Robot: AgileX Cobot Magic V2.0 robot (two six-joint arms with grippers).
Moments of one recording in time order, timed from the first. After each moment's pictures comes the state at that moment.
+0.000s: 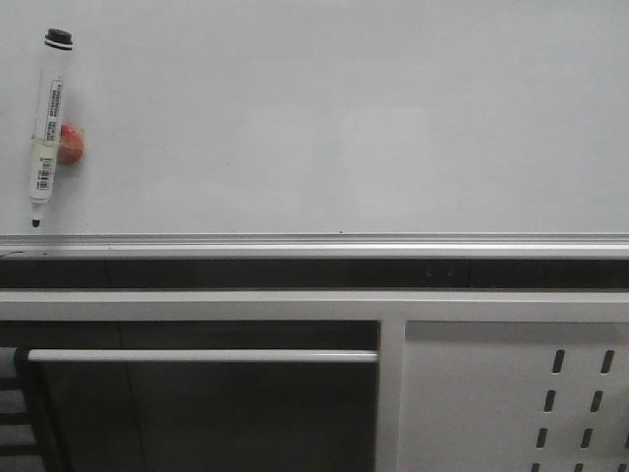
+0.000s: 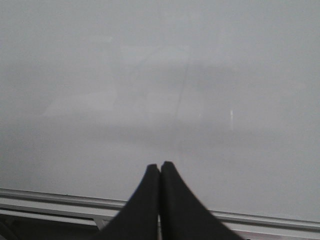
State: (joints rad) left arm -0.03 0.36 -0.47 -0.80 0.45 0.62; right arm 0.07 0.54 -1.07 0.07 0.91 0.01
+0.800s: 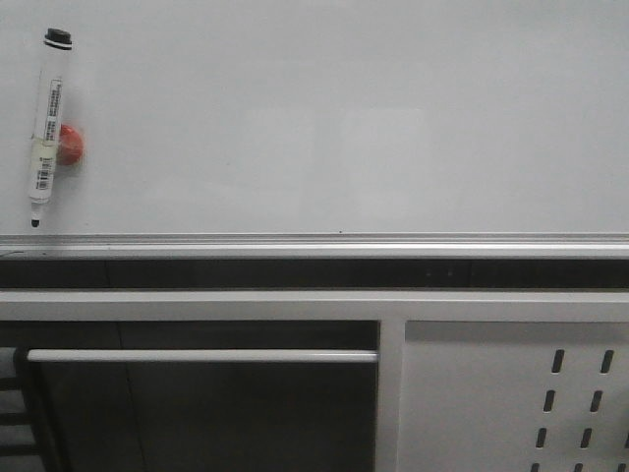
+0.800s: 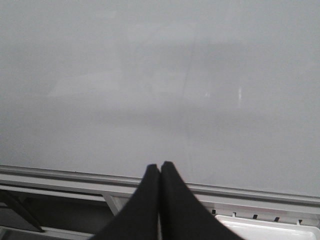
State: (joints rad) left arm -0.03 0.37 -0.24 -1.33 0.35 1.32; right arm 0.07 0.54 -1.07 0.10 0.99 0.01
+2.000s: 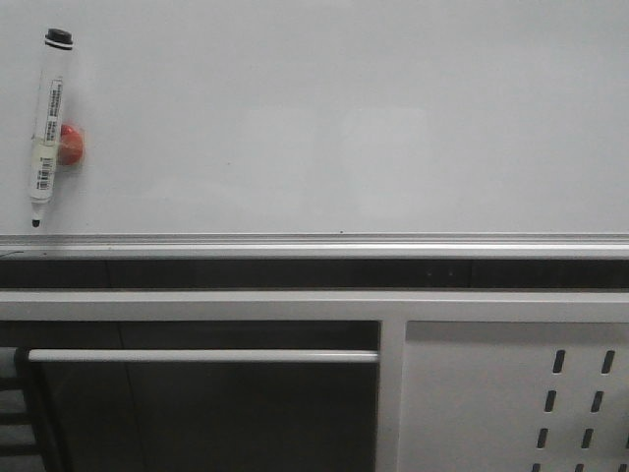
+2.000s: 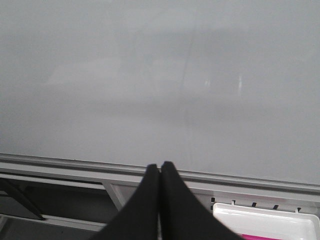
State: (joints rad) left arm -0.11 0.37 -0.28 -0.25 0.24 0.09; right arm 0.07 0.54 -1.07 0.10 1.02 0.01
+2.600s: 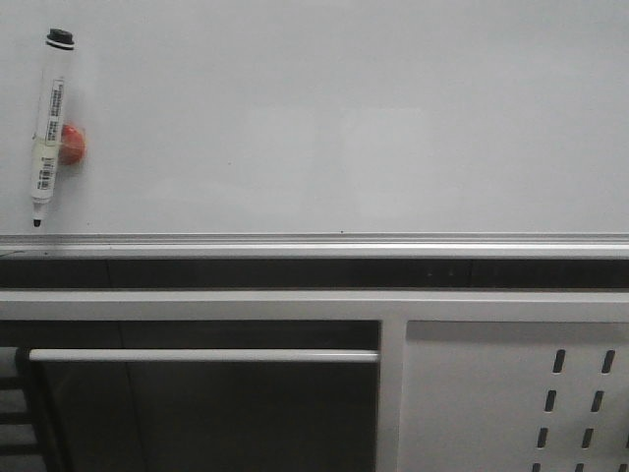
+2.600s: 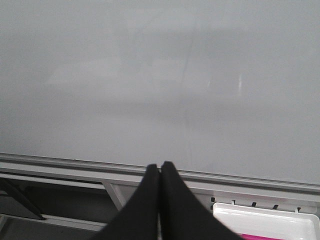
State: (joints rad) left arm -0.50 0.78 -0.12 -0.03 -0.49 0.05; right arm 0.07 0.54 -1.07 0.10 1.02 0.01
